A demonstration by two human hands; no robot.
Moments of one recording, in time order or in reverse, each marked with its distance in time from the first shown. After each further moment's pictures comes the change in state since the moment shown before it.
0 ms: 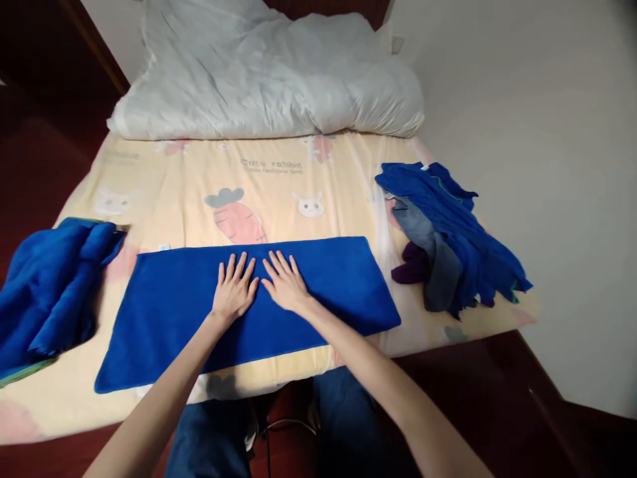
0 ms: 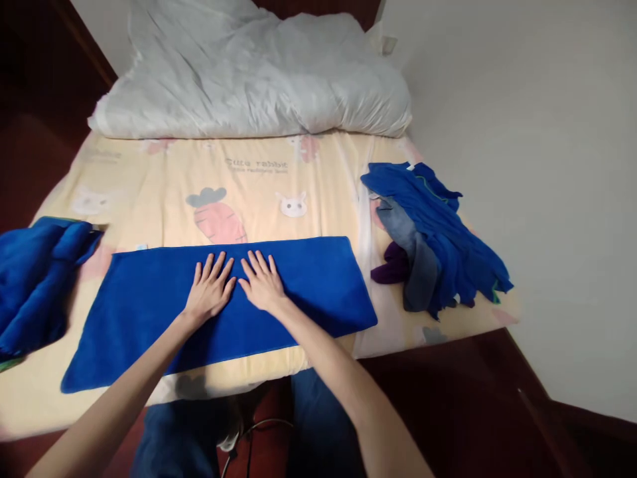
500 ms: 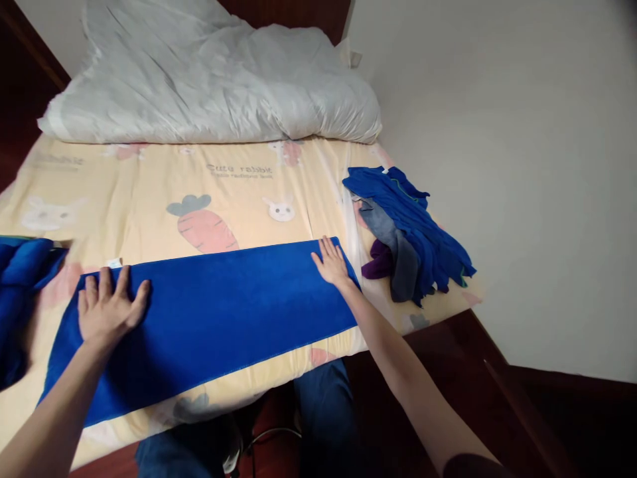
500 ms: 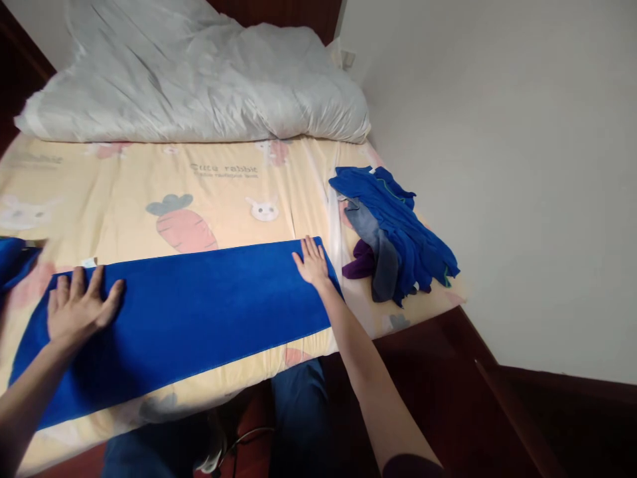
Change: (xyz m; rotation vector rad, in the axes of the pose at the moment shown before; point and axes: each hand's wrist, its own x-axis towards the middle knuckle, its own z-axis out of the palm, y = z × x) left_hand -0.024 -0.141 -0.030 0.003 0.178 -0.428; right_hand -0.052 0.189 -0.042 -0.059 -0.002 0.455
